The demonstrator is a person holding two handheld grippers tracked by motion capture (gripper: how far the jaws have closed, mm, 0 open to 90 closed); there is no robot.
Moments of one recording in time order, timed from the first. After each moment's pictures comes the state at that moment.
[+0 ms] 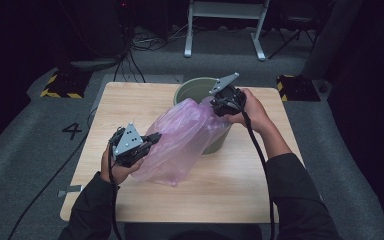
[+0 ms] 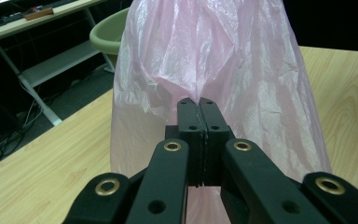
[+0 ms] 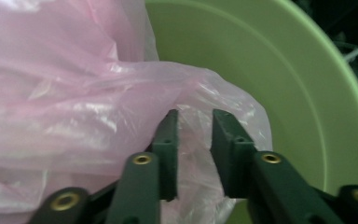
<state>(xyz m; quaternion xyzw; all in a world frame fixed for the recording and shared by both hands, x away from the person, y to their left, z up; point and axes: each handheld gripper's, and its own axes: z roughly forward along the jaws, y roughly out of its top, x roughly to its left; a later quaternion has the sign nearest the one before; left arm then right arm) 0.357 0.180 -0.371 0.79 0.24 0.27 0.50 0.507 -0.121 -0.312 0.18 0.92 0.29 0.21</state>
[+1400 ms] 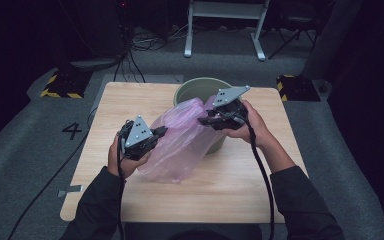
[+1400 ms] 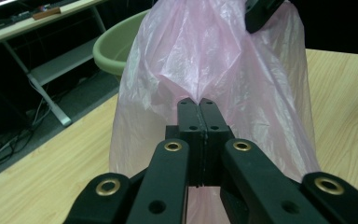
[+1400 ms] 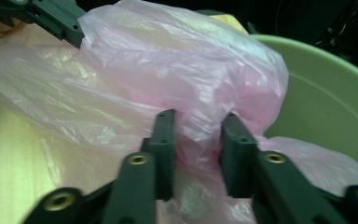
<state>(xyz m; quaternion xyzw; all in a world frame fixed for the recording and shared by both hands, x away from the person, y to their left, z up) 0.368 0.163 -0.356 0.79 0.24 0.28 0.49 0.452 -0.118 -0.306 0.12 0.89 0.41 0.16</state>
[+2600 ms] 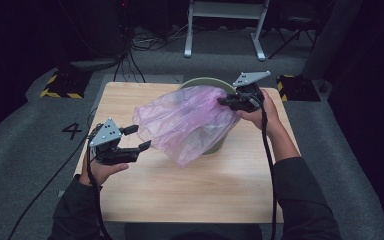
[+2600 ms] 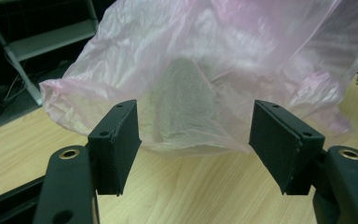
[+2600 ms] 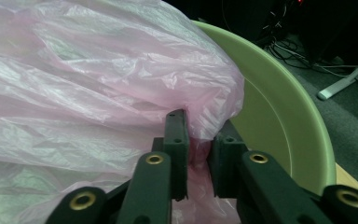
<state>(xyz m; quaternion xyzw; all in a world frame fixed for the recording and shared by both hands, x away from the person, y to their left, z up) 0.356 0.223 -0.361 0.78 0.29 0.22 0.52 0.507 -0.169 -0.308 0.23 0.86 0.42 0.19</state>
